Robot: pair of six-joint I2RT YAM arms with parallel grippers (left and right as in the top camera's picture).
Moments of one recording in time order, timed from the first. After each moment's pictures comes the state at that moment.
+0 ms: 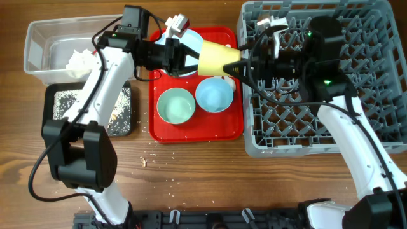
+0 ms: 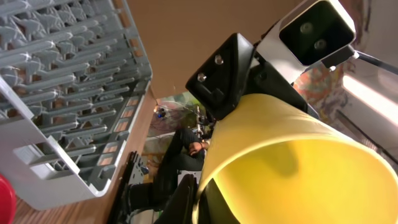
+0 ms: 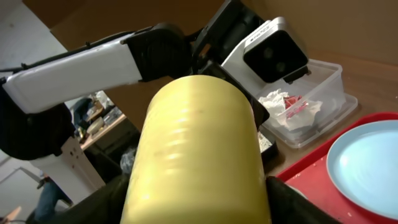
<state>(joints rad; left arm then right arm) -0.18 1.90 1.61 -0.88 1.54 -0.14 0.17 1.47 1.17 -0.02 -1.24 0.26</state>
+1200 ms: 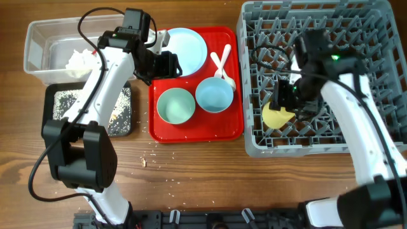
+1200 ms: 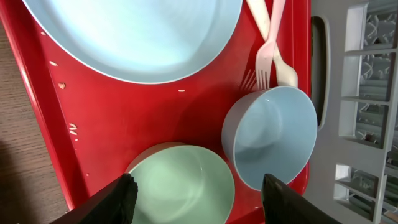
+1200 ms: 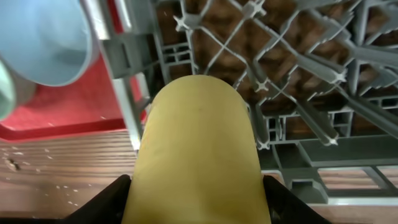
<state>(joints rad) -0.18 1.90 1.61 -0.97 0.36 -0.16 0.17 1.59 1.47 -1.39 -0.12 0.31</state>
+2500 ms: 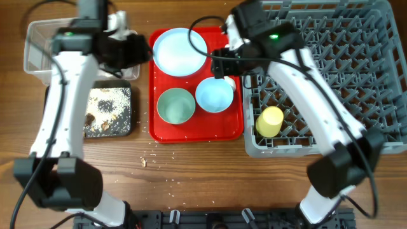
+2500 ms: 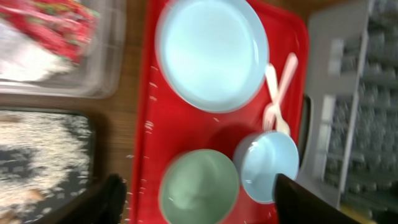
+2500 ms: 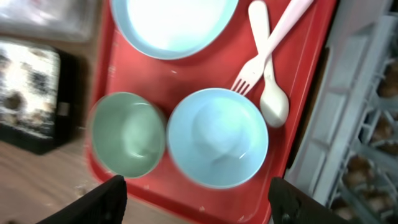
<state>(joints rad) -0.02 1.75 1.70 -1.07 0.30 -0.30 0.45 1.90 1.83 -1.10 -0.18 0.25</state>
